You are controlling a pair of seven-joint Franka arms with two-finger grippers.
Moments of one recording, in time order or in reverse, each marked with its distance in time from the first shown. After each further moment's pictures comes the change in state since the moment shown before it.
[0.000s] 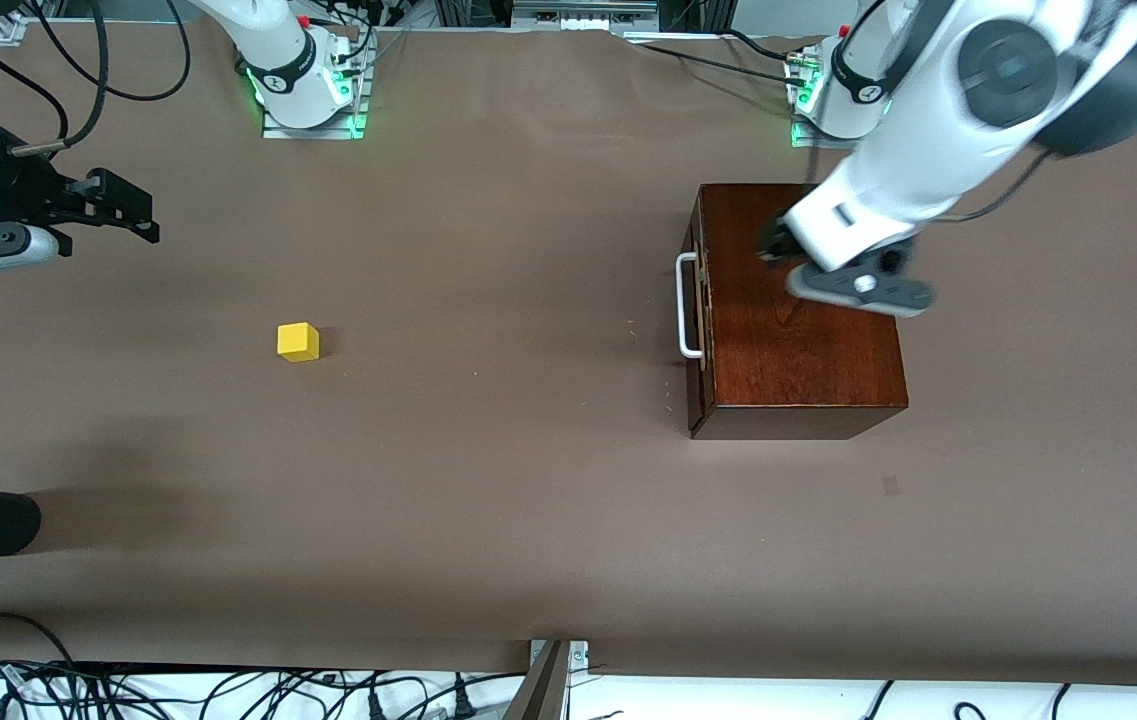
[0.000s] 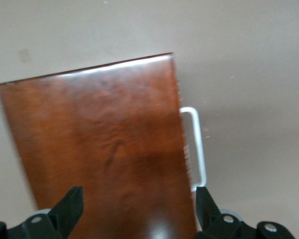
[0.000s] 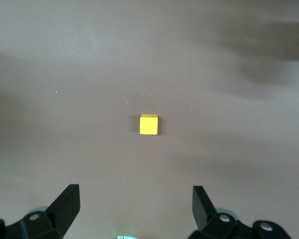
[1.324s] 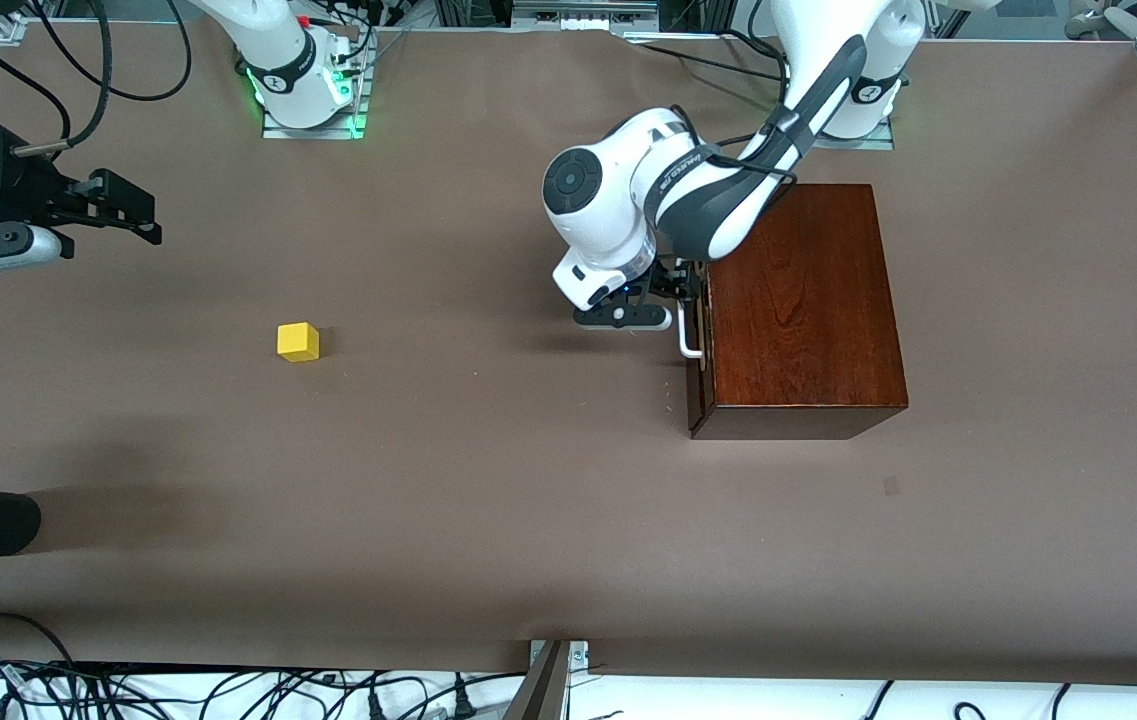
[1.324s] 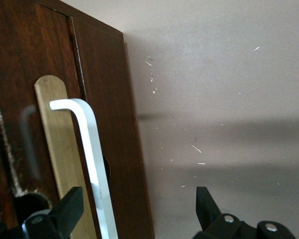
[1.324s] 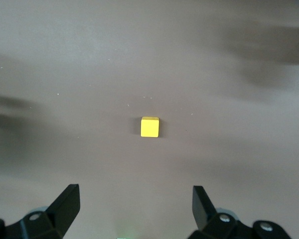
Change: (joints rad) left arm -0.358 0.383 0.005 0.039 0.424 0.079 -0.507; right arm 0.001 0.000 0.006 0.001 0.000 0.010 0.000
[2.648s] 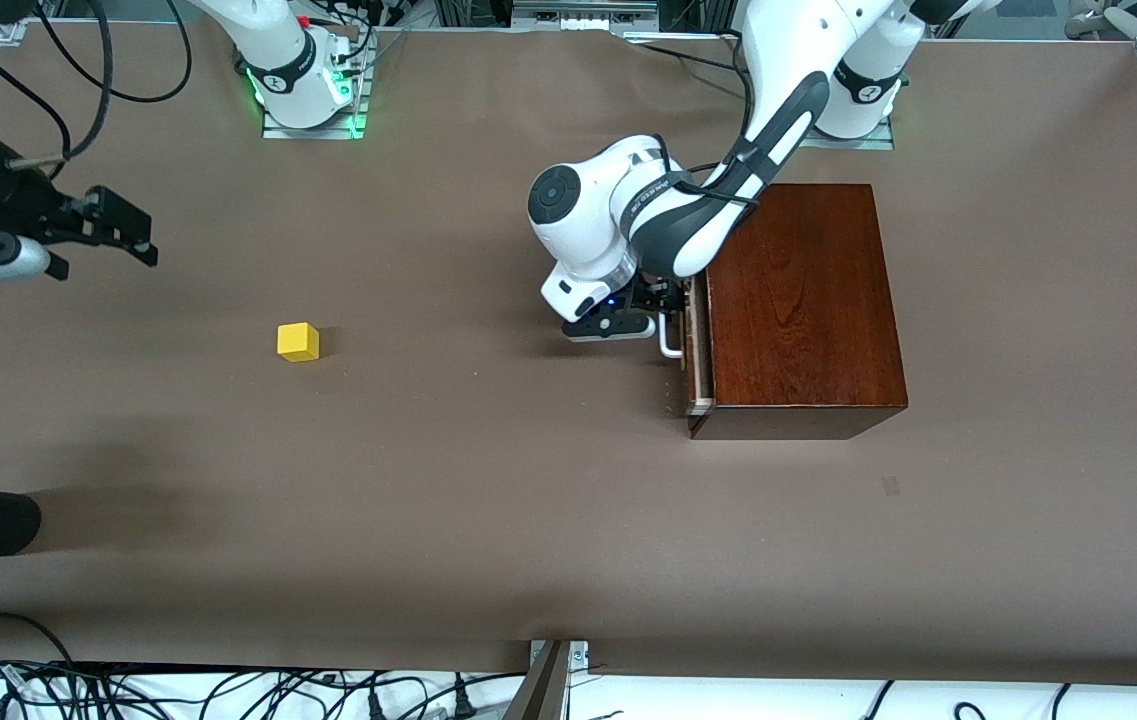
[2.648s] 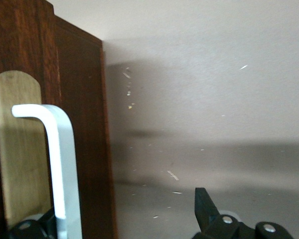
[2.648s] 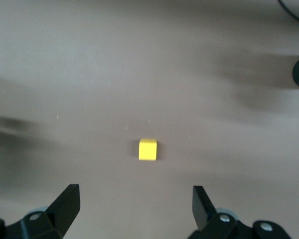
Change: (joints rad) left arm -0.037 0.076 0.001 -0.002 0.082 0.126 -0.166; right arm 0.001 0.031 -0.002 0.000 0.001 0.128 0.000
